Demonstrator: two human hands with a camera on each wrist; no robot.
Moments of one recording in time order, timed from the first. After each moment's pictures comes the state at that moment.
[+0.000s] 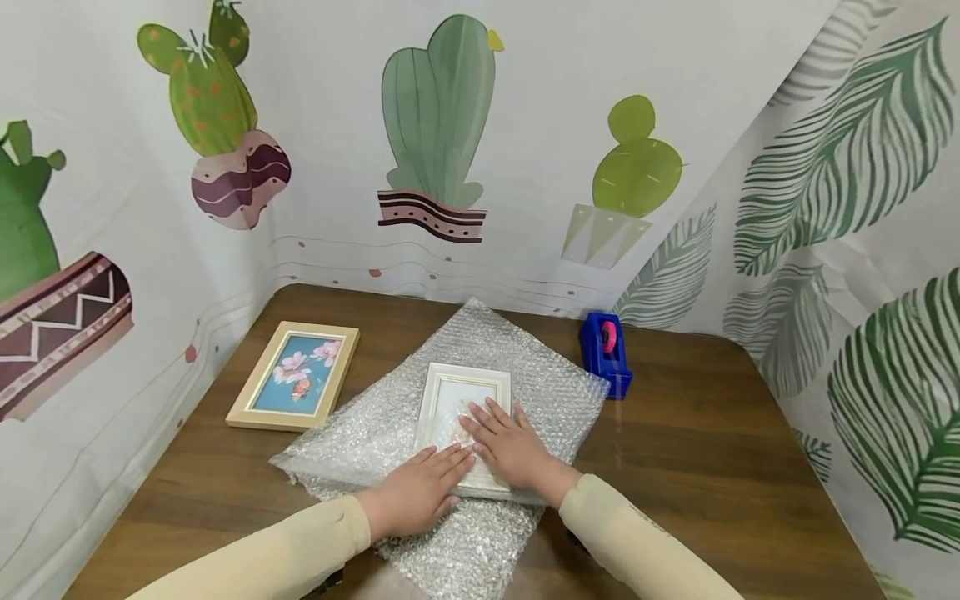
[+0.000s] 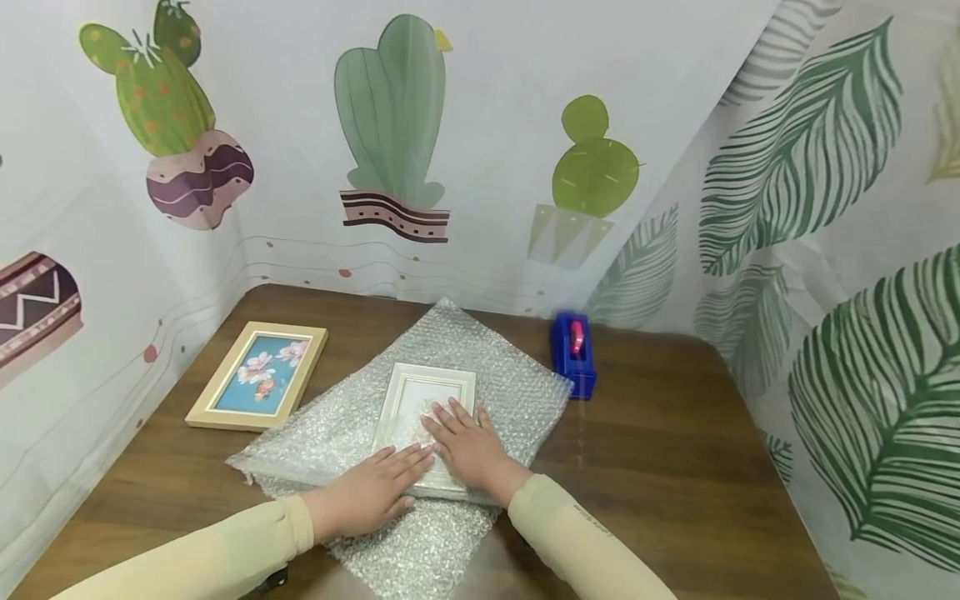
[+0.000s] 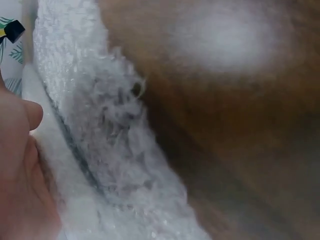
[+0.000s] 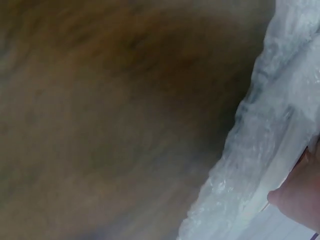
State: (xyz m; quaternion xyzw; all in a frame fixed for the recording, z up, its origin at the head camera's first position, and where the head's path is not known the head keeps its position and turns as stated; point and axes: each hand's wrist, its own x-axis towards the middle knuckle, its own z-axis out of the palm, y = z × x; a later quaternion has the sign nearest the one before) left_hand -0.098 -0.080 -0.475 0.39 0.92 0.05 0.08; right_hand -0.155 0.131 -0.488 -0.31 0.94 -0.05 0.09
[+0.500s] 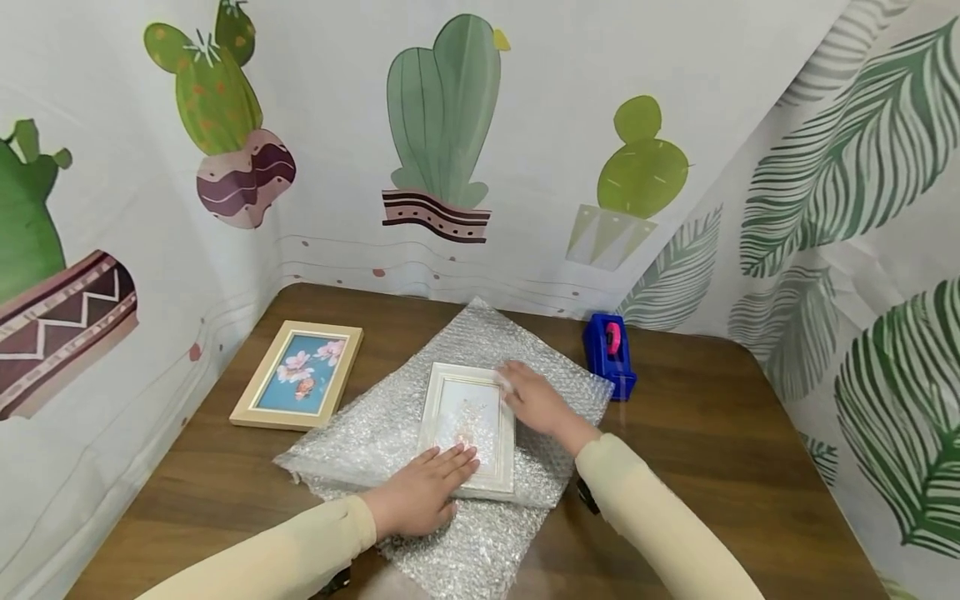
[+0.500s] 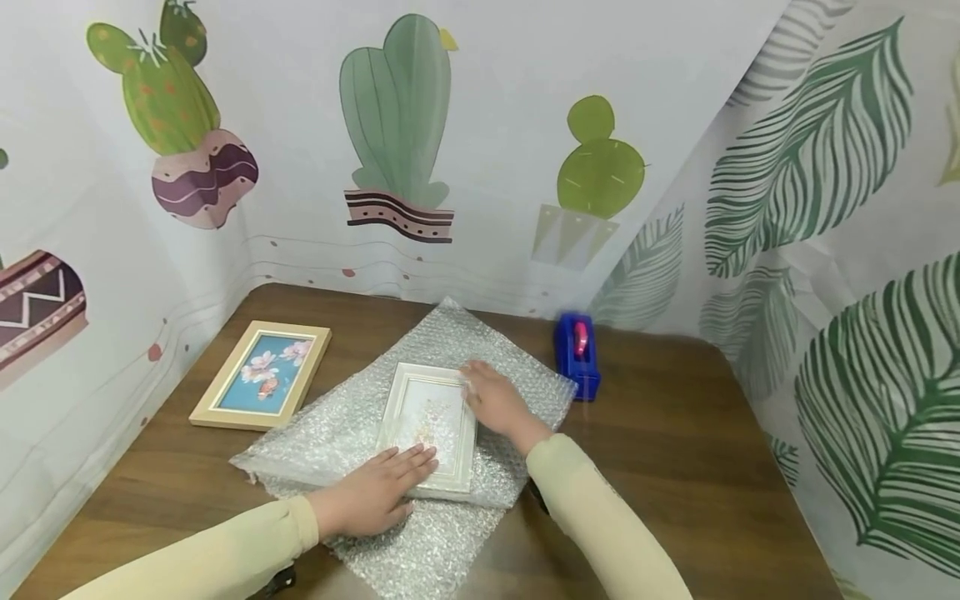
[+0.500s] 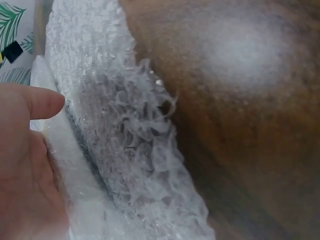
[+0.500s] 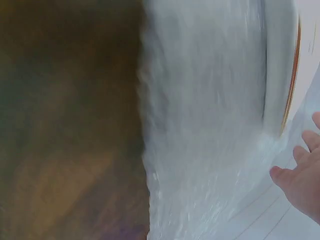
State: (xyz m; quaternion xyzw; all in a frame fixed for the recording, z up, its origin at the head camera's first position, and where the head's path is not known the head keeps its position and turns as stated) left_hand -0.100 -0.078 -0.475 0.37 0.92 0.08 0.15; right_hand -0.214 0.155 -0.461 -0.23 0.94 -0.23 0.07
